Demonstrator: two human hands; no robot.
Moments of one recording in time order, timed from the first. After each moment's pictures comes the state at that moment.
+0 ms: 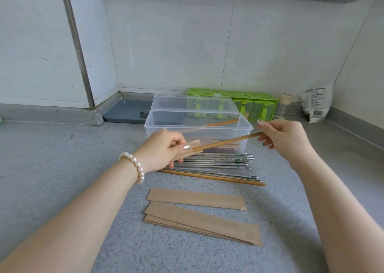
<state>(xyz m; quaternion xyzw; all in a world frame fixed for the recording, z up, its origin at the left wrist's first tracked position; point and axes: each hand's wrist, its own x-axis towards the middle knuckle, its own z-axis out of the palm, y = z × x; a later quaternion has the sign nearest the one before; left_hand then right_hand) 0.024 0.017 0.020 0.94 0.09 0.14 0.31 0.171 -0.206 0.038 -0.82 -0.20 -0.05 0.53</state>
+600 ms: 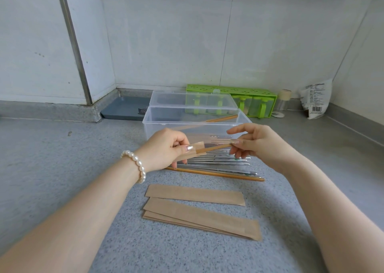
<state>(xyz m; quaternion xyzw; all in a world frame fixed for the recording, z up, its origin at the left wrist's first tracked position) 0.024 0.009 0.019 0.93 0.08 0.12 0.33 0.155 -0.190 0.028 -0.75 -0.33 0.18 0.54</state>
